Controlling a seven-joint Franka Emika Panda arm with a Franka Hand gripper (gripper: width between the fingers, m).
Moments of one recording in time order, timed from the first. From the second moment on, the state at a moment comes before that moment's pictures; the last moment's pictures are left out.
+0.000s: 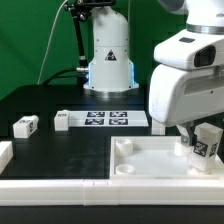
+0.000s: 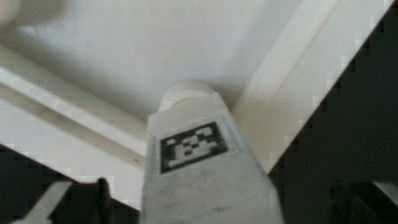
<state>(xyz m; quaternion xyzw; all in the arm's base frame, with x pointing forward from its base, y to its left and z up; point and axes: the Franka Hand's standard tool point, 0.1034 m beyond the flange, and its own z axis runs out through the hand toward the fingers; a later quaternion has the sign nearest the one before) 0.633 0.132 0.080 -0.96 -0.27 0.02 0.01</state>
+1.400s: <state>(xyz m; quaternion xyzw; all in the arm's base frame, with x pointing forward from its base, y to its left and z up) 0.633 0.123 0.078 -0.99 0.12 0.02 0.00</state>
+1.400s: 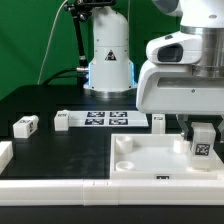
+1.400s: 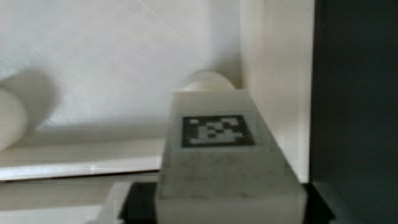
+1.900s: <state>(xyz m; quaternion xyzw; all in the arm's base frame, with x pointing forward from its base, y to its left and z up) 0.634 0.120 0.077 -0.92 0.38 0.01 0.01</state>
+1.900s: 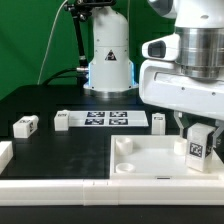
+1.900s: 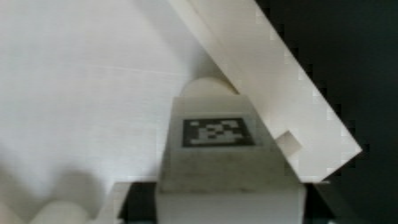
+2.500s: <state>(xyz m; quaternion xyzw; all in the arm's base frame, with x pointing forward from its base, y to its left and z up) 0.633 0.124 0.075 -0.89 0.46 0.02 0.02</state>
